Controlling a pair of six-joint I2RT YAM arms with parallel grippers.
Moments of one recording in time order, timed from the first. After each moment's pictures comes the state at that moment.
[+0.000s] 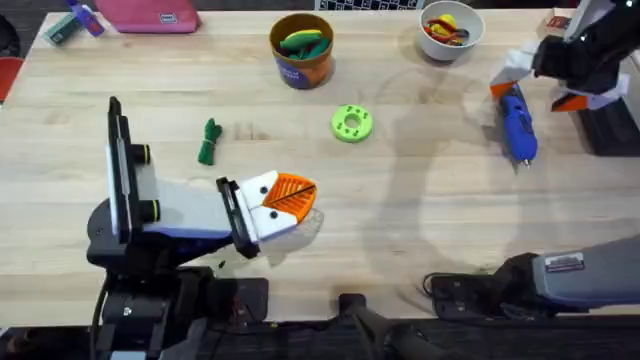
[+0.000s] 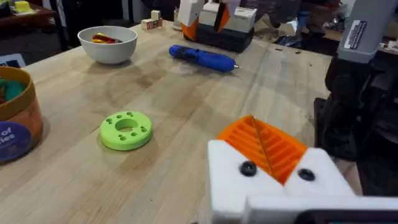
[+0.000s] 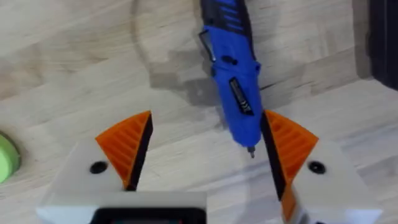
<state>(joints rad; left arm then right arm) -0.01 0.01 0.01 -0.12 1.16 0.01 -0.26 1.67 1.41 -1.09 0.06 0.12</state>
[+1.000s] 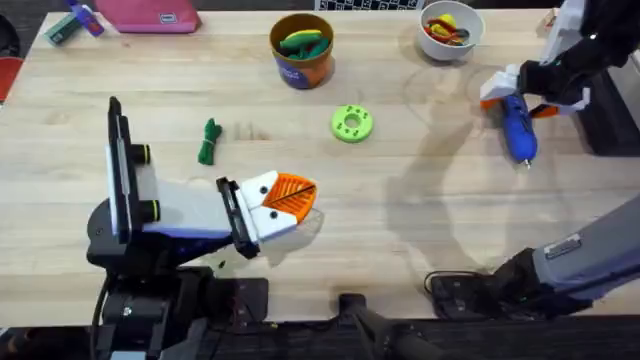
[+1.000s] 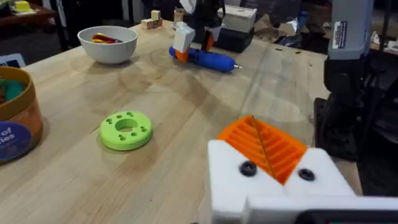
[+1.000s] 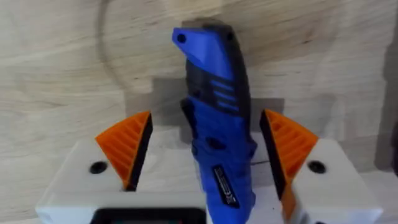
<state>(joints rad) -0.01 0.01 0.01 -0.12 1.16 0.01 -0.37 1.93 1.41 -0.87 -0.04 -0.11</state>
